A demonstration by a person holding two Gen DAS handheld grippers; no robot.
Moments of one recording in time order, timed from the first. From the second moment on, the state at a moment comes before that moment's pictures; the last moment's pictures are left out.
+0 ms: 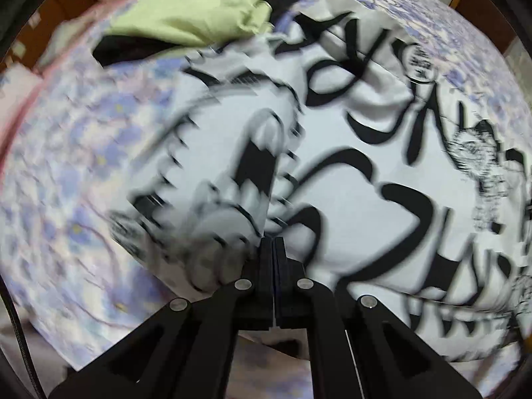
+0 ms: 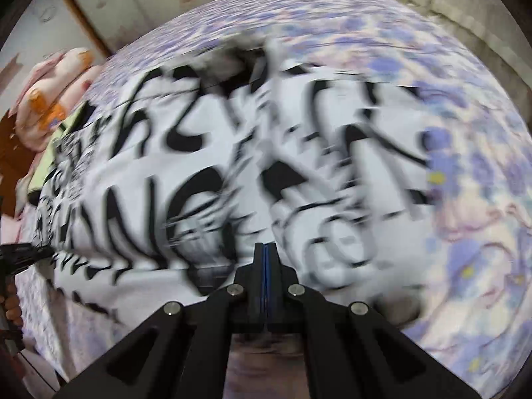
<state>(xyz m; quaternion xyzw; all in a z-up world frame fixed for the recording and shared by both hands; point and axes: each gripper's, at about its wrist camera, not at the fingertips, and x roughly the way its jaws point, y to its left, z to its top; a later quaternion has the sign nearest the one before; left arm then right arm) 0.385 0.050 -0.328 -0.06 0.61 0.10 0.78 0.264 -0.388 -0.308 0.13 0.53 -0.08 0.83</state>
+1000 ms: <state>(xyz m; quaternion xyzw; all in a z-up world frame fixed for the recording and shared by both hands) 0.423 0.017 -0.266 -0.08 0.59 -0.11 0.80 0.294 -0.264 -0.245 0.12 0.47 0.05 0.87</state>
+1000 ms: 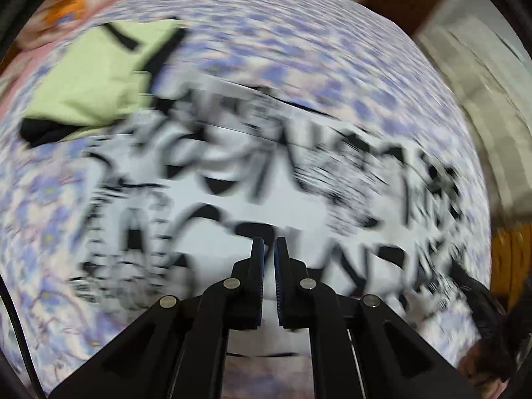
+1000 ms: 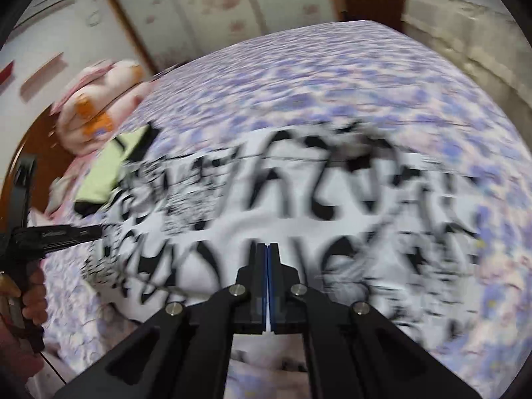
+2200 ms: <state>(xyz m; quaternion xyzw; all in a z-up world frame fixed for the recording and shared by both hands) 0.522 -0.032 -0.340 -0.16 0.58 -0.04 0.80 0.433 -0.282 -0.328 0.18 0.48 0.09 0.86</state>
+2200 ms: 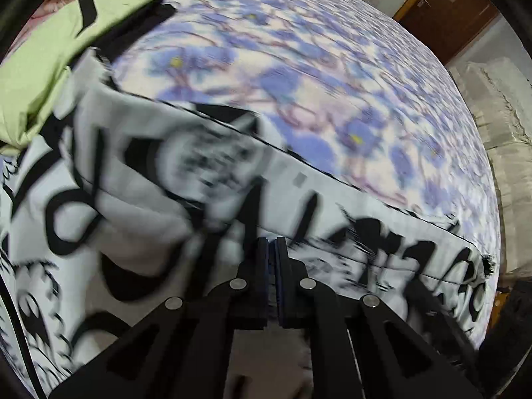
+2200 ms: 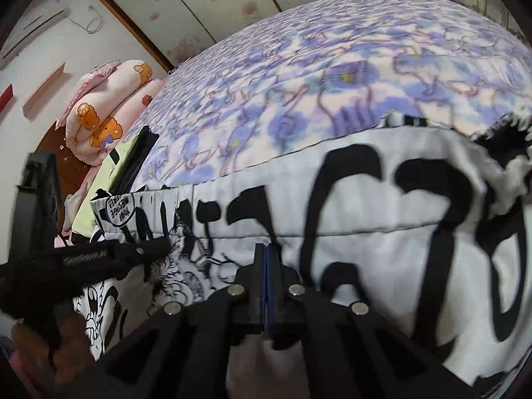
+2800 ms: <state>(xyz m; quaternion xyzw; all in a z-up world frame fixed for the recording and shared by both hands) 0.512 0.045 -0.343 -0.12 0.58 0.07 0.80 0.421 -0.334 -0.300 0.09 0.47 0.08 0.87</state>
